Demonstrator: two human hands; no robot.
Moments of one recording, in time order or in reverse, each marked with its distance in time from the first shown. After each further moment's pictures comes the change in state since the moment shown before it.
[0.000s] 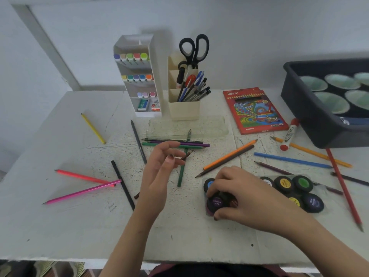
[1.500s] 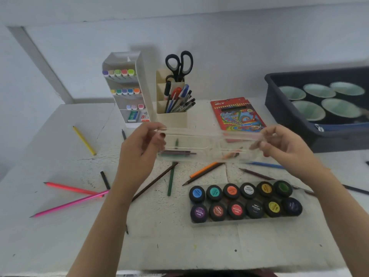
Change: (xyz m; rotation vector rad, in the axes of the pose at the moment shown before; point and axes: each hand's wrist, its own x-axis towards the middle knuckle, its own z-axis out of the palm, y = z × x) left_hand 0.053 0.035 -0.006 0.429 0.045 0.232; right_hand -0.017 0.092 -0.065 0.646 0.535 0.305
